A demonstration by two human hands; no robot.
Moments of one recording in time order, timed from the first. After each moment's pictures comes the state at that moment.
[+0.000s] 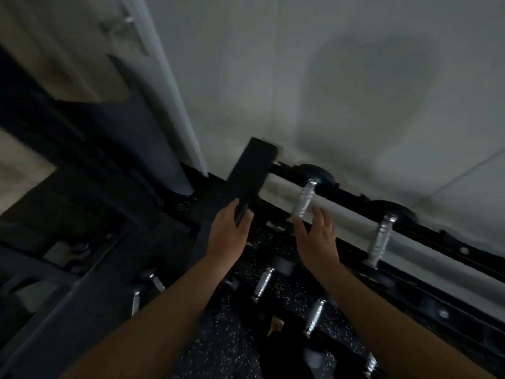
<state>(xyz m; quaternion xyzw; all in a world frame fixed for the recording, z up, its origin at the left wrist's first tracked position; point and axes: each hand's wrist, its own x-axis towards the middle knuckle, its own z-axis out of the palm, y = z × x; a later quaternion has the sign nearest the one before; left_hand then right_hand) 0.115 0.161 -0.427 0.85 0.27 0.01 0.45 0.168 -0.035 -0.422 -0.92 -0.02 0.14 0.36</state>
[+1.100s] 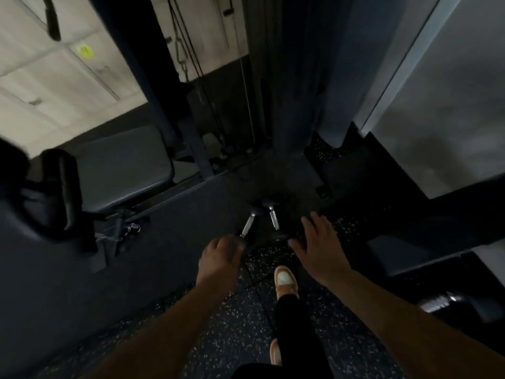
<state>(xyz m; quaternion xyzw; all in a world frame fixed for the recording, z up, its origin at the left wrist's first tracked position) -0.365 0.408 -0.517 0.72 0.59 -0.01 0.36 -0.139 0.313 -0.537 -0.81 -0.51 0.26 0.09</state>
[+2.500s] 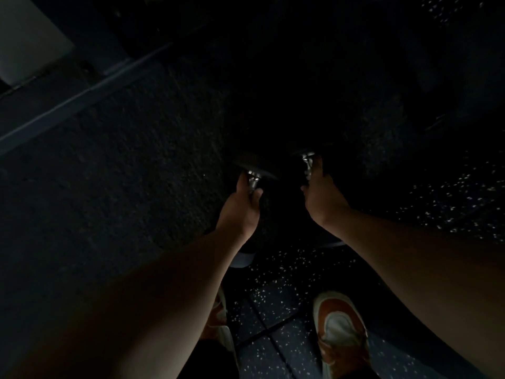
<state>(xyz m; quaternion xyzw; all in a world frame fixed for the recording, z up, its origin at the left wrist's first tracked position) -0.316 0.667 -1.242 0.64 0.57 -0.08 0.50 -0.147 0.588 -1.224 -0.87 -0.32 0.38 0.05</state>
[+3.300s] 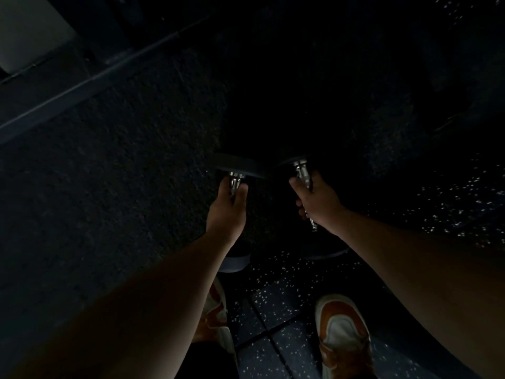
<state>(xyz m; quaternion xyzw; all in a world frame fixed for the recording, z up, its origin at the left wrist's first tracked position) -0.348 0.659 -1.252 0.56 0.65 -0.01 0.51 -0.158 0.583 -1.238 -0.78 -0.12 0.54 0.29</state>
